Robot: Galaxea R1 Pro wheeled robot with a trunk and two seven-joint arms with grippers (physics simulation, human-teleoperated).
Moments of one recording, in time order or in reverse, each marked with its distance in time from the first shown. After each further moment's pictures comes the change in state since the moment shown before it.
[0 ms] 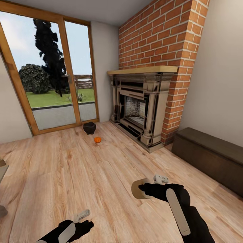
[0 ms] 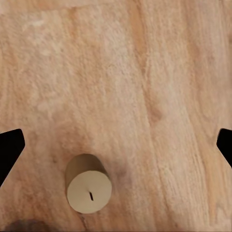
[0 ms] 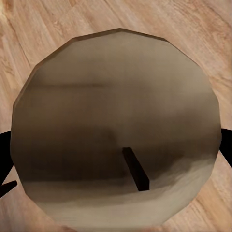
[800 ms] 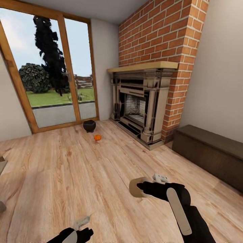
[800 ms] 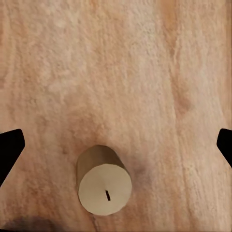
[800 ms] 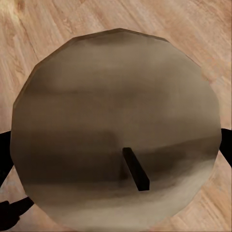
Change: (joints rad) left arm 0.004 -0.053 0.002 0.116 -0.007 -0.080 0.015; right arm 0.000 0.002 -0.002 -0.018 -0.058 0.000 0.002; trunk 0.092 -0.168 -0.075
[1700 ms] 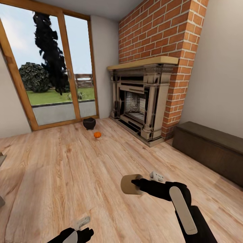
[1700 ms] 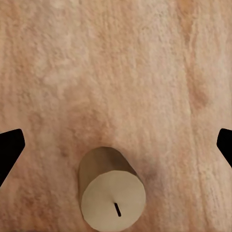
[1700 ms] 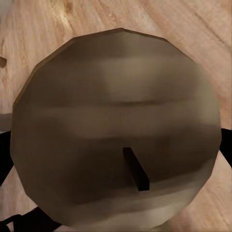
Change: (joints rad) left arm 0.000 -0.004 -0.002 0.001 -0.004 -0.004 -0.001; right arm 0.000 -0.010 0.000 -0.021 -0.243 -0.002 0.008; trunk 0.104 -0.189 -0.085
